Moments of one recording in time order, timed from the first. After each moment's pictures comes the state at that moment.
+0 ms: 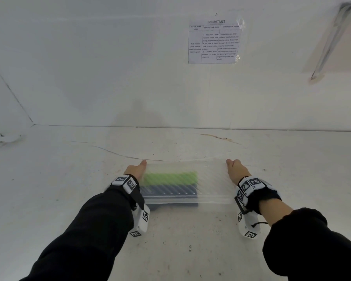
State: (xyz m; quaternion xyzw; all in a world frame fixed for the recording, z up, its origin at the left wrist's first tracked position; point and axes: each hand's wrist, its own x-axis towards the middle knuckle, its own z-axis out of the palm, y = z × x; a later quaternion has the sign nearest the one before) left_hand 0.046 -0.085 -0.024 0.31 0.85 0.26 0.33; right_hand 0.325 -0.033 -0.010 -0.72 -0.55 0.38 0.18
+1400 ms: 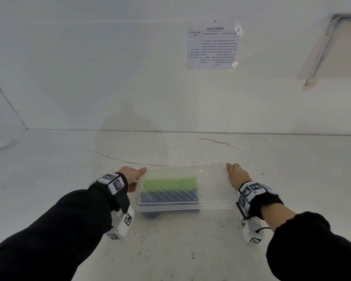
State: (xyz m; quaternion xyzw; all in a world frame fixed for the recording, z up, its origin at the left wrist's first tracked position) left_hand 0.023 -0.092 -0.016 0.29 0.75 0.37 0.46; right_hand 0.326 -0.033 -0.017 -0.72 -0.58 0.34 0.18
